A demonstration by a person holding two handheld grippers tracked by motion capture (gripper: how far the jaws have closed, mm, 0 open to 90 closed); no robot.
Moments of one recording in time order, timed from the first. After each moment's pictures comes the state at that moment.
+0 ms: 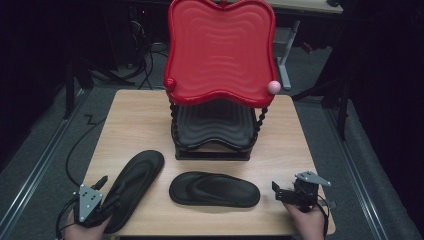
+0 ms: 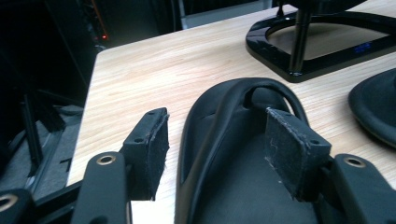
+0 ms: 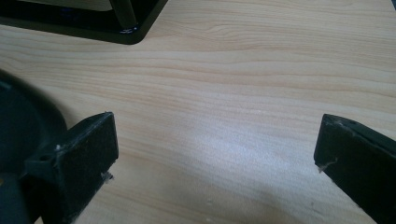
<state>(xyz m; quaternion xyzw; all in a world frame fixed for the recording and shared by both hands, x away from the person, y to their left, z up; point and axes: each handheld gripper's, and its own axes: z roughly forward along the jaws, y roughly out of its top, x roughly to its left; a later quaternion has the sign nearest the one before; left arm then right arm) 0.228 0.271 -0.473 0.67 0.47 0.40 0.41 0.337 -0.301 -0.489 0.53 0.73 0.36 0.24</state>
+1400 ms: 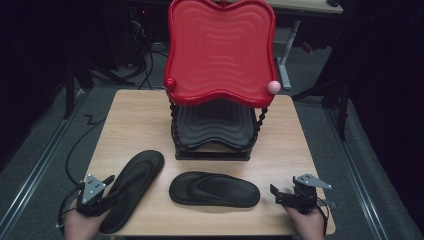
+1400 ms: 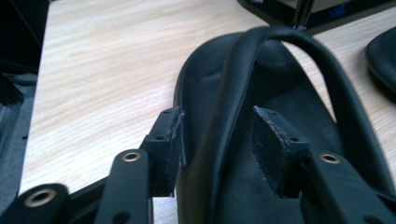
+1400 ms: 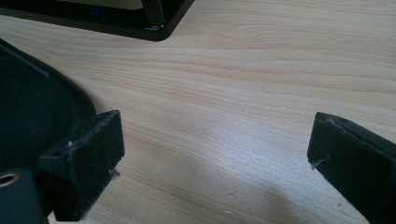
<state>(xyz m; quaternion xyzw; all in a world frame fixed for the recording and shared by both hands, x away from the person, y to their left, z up) 0.262 0.291 -0.494 0.72 0.48 0.31 0.39 0.332 -0.303 -0.495 0.50 0.74 0.39 0.22</state>
